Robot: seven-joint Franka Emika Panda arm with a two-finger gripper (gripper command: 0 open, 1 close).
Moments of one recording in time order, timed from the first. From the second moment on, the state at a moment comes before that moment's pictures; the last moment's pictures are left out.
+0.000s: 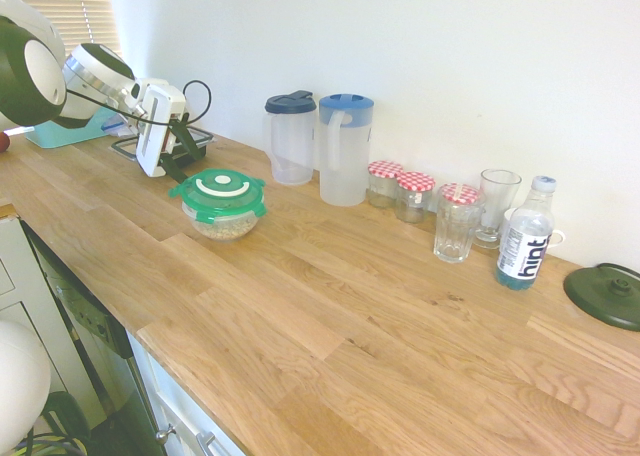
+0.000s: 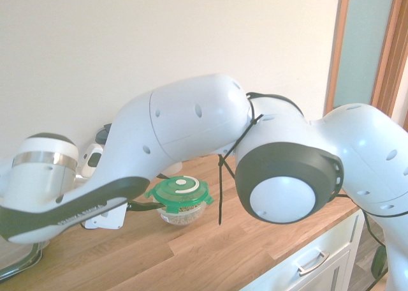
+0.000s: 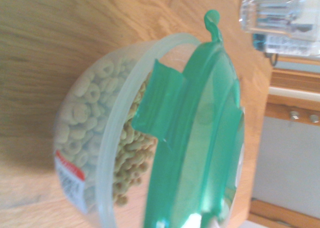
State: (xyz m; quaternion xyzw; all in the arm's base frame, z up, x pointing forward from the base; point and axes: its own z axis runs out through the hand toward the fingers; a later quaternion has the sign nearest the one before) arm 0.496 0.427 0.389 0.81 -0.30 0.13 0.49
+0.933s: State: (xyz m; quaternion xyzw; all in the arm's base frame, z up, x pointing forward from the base) arm 0.522 0.291 0.514 0.94 -0.31 0.02 0.12
